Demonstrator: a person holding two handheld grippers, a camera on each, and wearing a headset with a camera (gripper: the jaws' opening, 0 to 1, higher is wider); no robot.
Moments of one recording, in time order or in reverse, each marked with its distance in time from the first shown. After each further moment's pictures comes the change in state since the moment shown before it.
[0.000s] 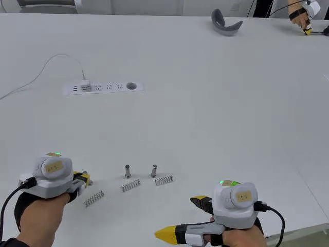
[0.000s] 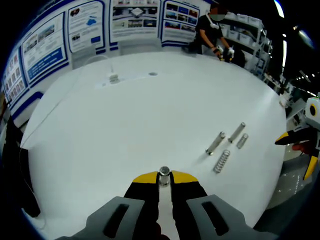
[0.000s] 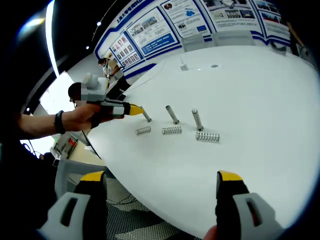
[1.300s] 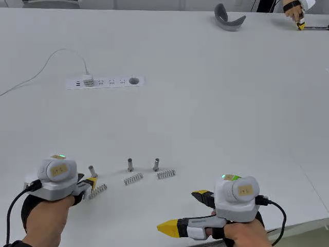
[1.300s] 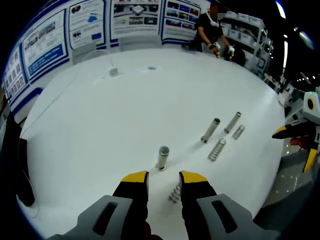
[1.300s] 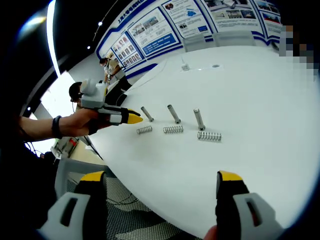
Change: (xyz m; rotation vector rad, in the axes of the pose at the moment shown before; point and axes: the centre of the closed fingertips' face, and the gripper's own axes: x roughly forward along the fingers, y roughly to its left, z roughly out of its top) left arm -0.010 -0.004 -0.027 -0.024 0.019 -0.010; right arm 0.001 0.003 -0.002 -0.006 -0.003 0.010
